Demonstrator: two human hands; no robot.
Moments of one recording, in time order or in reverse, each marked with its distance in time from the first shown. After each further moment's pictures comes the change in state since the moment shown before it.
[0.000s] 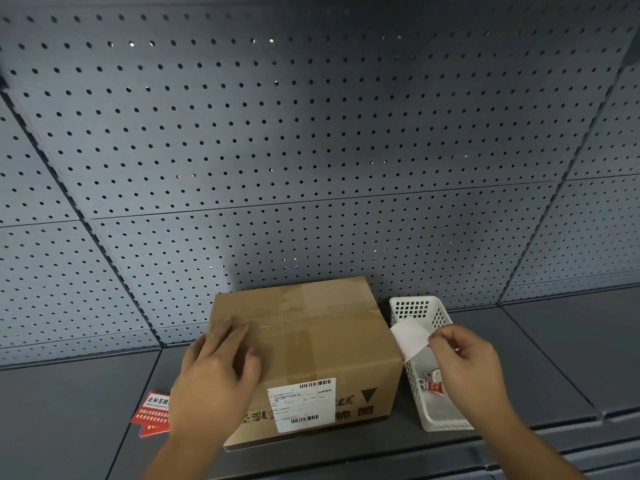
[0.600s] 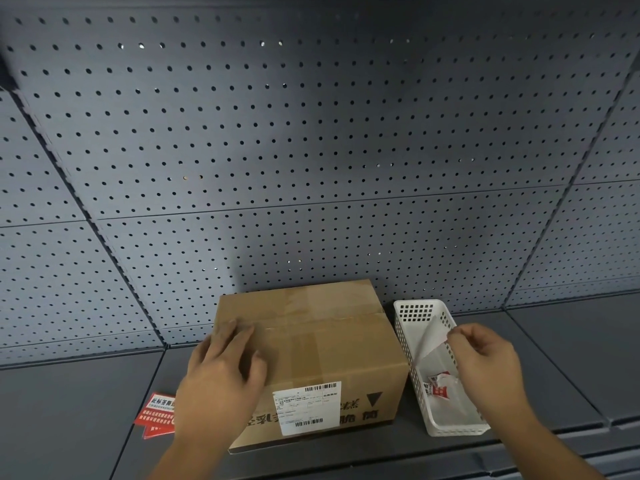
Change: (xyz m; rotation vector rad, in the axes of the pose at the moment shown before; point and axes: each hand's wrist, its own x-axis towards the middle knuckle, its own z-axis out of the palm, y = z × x) left_hand 0.000 0.002 -0.002 0.003 -0.003 -0.016; right_hand 0.009 -0.001 -0.010 0.004 0.056 0.062
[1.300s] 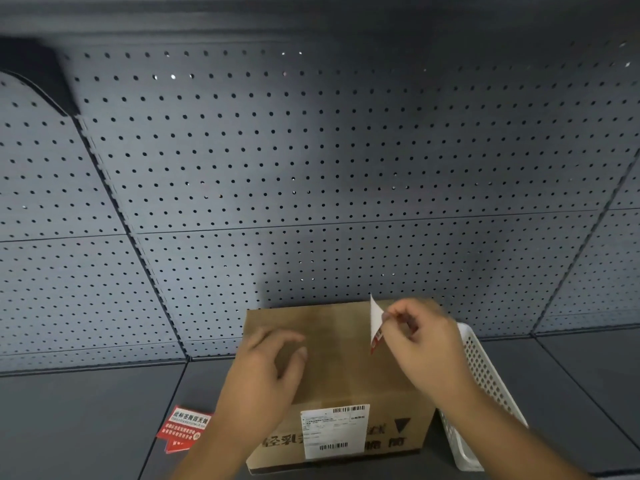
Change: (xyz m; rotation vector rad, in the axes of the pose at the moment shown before) left_hand 0.020 0.027 -0.032 -0.328 -0.019 0.163; right_hand -0.009 -0.088 0.085 -0.167 -0.103 -0.636
